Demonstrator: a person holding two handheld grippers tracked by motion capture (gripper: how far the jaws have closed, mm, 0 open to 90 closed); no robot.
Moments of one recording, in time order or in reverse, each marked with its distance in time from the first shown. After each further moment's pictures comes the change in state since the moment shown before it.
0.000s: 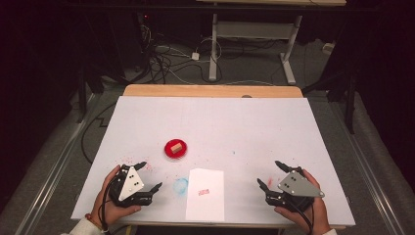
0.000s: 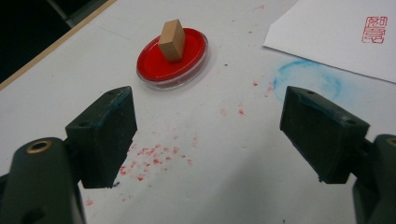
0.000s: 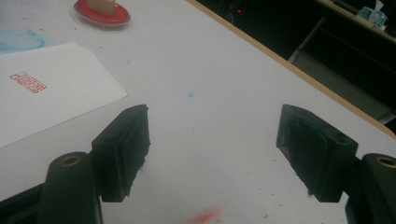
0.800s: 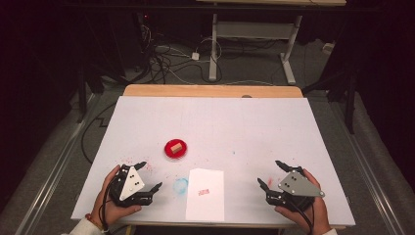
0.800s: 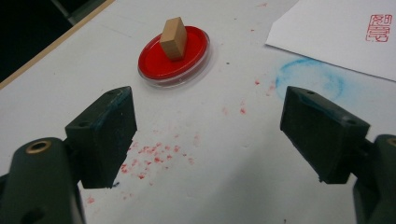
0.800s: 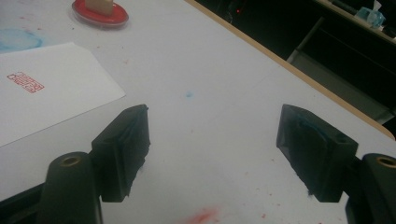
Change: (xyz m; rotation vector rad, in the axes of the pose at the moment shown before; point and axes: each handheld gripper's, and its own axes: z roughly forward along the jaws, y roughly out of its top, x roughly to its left) left arm 0.000 0.000 0.000 0.010 0.007 -0.006; right arm 0.000 0.000 0.001 0.004 -0.005 -0.003
